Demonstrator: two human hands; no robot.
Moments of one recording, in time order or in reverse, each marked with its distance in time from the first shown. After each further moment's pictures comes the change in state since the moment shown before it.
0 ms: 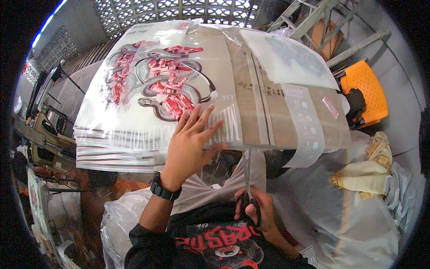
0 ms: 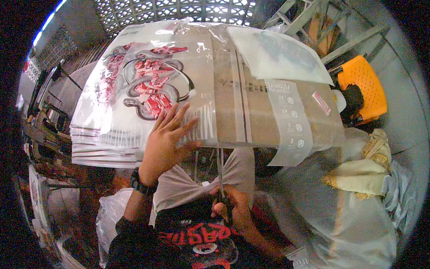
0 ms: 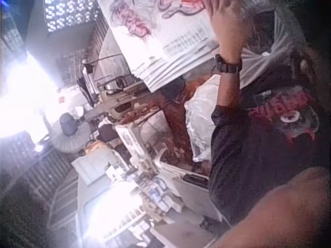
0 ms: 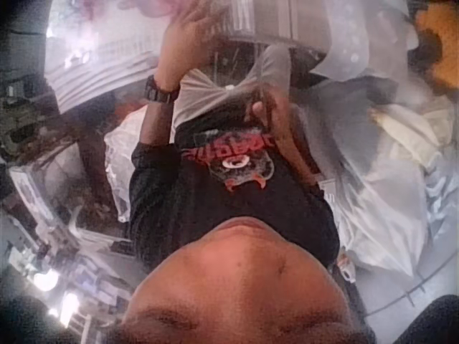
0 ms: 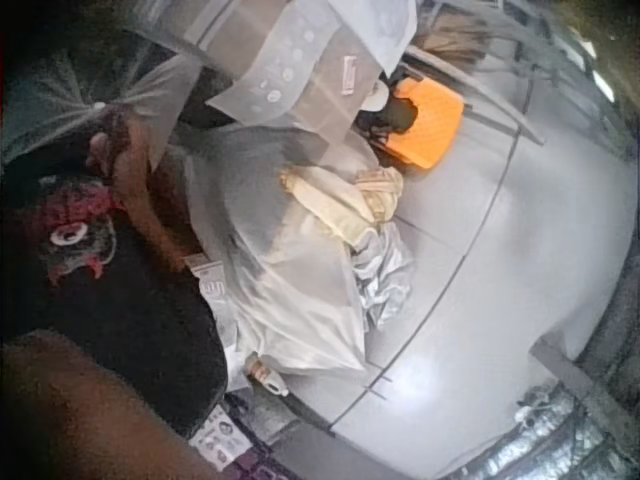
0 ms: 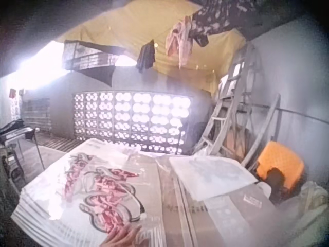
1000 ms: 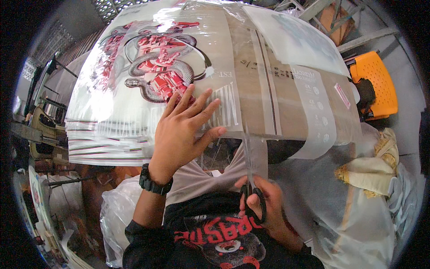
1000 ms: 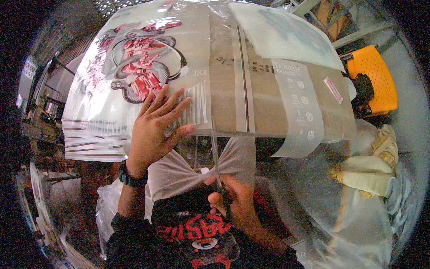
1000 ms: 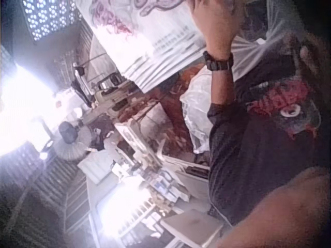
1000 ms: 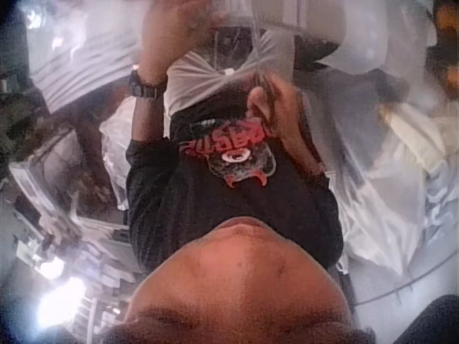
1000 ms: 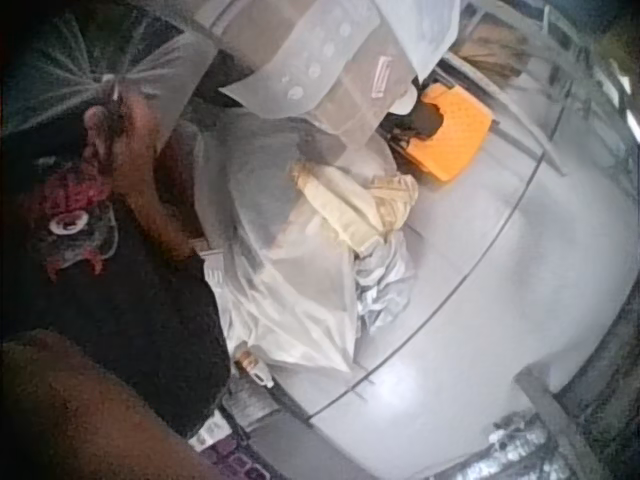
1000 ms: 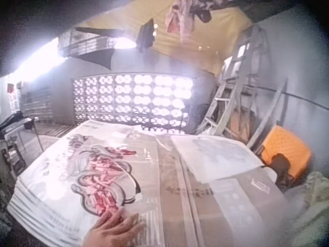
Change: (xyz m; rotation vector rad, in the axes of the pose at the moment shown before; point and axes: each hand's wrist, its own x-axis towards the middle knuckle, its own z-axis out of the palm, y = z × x) left_hand 0.000 -0.006 0.008 0.071 -0.062 -0.002; right_hand 0.013 -0.029 0.002 -0.170 0.047 0.119
